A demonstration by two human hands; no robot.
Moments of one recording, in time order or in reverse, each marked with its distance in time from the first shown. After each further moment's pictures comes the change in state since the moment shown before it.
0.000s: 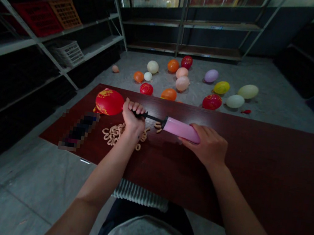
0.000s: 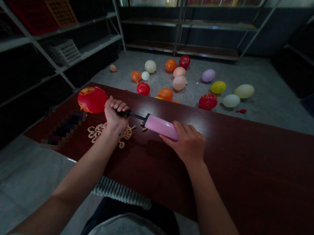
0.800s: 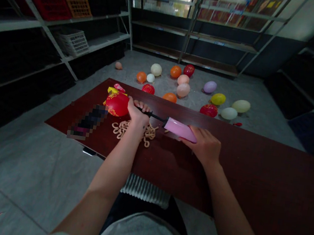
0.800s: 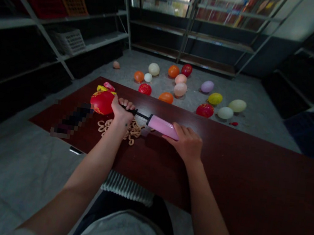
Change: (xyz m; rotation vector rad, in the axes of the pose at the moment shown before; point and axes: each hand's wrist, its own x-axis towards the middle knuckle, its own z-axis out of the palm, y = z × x) left_hand 0.025 0.012 -0.017 -0.070 0.156 0.004; right_hand 0.007 -0.010 0.014 -0.080 0.046 -0.174
